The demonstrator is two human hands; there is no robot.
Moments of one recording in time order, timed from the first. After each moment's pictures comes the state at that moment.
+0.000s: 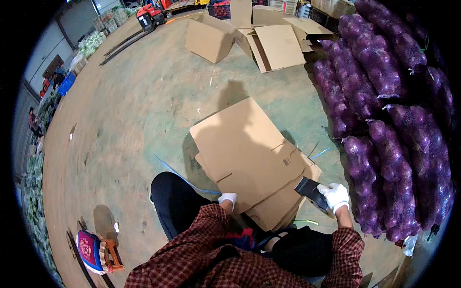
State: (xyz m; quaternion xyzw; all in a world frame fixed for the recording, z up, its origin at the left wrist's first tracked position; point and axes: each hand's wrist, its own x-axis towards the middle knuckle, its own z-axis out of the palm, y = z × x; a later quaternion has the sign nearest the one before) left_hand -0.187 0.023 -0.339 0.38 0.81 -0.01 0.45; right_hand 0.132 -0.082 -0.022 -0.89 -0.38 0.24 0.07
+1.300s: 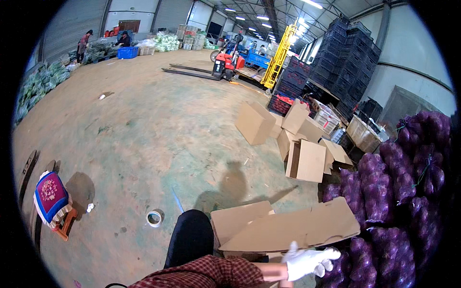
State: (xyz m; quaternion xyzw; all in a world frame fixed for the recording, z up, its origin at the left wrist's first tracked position) left_hand -0.105 -0.033 0.075 0.40 -0.03 0.33 0.86; right_hand 0.007 -0.018 -0.048 -0.60 -0.44 0.25 0.62
